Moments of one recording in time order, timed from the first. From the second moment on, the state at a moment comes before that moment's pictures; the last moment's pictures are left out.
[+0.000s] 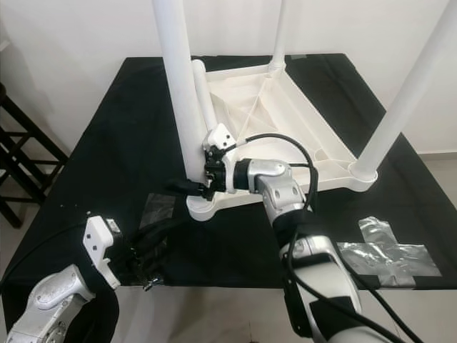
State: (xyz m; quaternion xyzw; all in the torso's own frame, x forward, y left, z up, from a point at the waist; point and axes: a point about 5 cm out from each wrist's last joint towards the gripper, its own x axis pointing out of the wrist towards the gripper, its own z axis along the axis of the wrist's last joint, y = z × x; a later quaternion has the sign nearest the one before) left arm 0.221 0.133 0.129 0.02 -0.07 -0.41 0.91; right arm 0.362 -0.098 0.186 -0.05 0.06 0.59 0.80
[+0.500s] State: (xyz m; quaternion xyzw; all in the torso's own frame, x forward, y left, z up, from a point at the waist) left arm 0.220 0.133 0.129 0.02 -0.06 -0.41 0.91; right arm 0.368 -0.113 0.185 -0.08 0.06 0.60 0.79
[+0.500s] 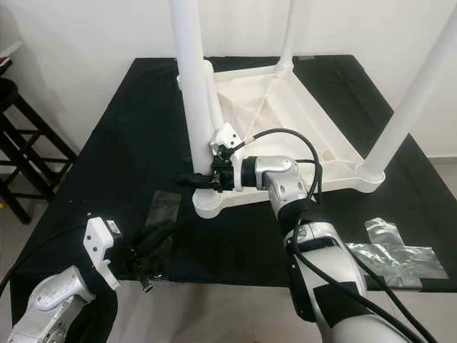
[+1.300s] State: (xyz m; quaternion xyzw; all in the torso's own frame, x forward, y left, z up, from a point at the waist) left arm 0.223 0.137 0.131 0.01 -0.07 -0.41 0.91; right arm 0.314 -0.075 0.168 -0.09 0.02 0.28 0.96
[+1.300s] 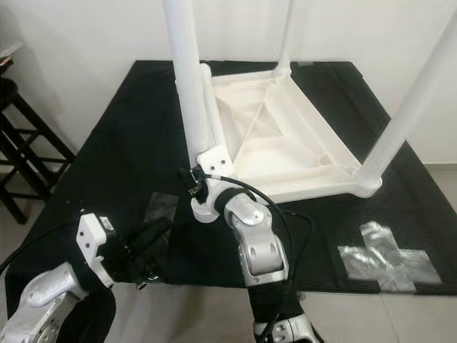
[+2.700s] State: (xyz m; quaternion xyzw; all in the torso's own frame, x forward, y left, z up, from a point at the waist) left arm 0.223 0.134 0.127 0.01 -0.07 -0.42 0.91; right arm 0.361 -0.096 0.196 -0.09 0.02 0.52 0.85
